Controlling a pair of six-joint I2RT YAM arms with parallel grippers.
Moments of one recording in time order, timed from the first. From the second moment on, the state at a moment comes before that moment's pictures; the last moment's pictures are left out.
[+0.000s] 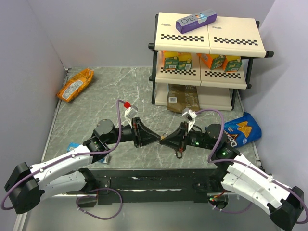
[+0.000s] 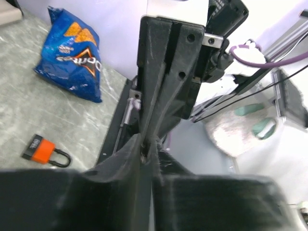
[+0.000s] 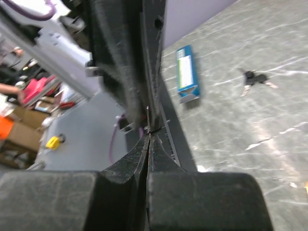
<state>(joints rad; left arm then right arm) -0.85 0.98 0.56 0.56 0.57 -0.72 0.72 0.68 0.50 0.20 -0.62 0.56</state>
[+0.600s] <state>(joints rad) -0.85 0.99 0.69 0.25 0.26 -0.56 0.42 0.64 0.50 0.02 -0.45 0.54</state>
